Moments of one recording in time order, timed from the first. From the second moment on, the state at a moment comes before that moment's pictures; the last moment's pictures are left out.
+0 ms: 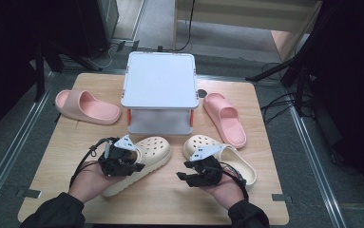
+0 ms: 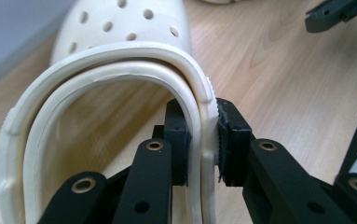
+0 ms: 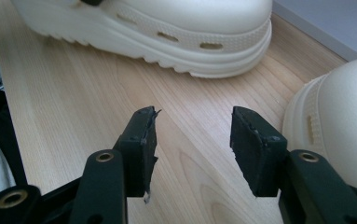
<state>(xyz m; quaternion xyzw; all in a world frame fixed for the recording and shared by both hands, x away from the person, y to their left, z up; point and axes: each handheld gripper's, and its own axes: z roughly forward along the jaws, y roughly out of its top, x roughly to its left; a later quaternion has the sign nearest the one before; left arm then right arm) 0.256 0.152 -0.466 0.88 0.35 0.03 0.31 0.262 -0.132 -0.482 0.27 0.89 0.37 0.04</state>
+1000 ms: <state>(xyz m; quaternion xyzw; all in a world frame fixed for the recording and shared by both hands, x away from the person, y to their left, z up) 0.259 0.223 -0.453 0.86 0.38 0.04 0.34 0.265 -0.089 -0.494 0.30 0.86 0.41 0.04</state>
